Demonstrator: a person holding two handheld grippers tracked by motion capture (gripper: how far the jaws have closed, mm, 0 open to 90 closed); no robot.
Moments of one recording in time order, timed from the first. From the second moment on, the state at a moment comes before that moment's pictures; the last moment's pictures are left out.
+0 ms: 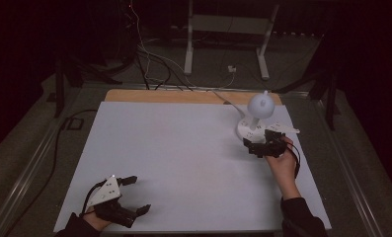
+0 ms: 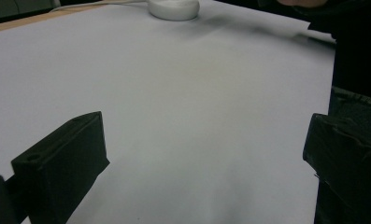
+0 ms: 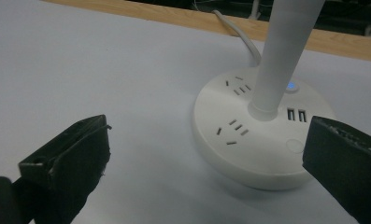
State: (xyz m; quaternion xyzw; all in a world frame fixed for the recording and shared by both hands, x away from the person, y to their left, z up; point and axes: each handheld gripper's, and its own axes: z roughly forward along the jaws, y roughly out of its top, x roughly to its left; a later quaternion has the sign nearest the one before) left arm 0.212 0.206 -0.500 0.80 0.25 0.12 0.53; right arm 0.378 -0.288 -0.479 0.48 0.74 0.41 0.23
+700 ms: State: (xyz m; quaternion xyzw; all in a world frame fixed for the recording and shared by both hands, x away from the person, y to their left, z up) left arm 0.212 0.207 -0.500 0.80 0.25 0.12 0.53; right arm 0.401 -0.304 -0.484 0.54 0.70 0.41 0.22
